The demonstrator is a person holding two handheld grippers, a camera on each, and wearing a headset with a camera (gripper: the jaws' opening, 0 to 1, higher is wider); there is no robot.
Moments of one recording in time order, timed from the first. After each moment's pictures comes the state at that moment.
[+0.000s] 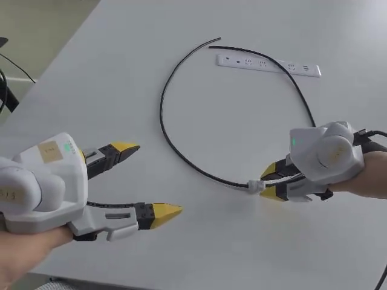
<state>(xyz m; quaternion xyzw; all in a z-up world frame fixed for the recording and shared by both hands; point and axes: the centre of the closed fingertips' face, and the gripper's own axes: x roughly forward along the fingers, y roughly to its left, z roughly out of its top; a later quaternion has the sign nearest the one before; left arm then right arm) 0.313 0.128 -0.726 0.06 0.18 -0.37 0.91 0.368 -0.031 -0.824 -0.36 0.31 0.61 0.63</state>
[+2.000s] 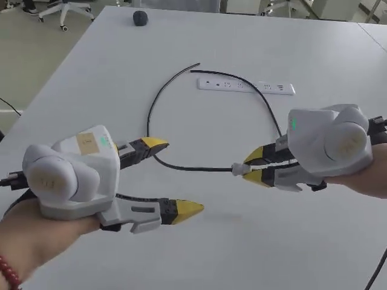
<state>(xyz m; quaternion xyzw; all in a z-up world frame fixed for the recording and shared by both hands) 0.337 0.066 -0.677 0.12 0.12 -0.46 0.87 0.367 -0.005 -0.711 -0.38 0.20 0.57 0.70</state>
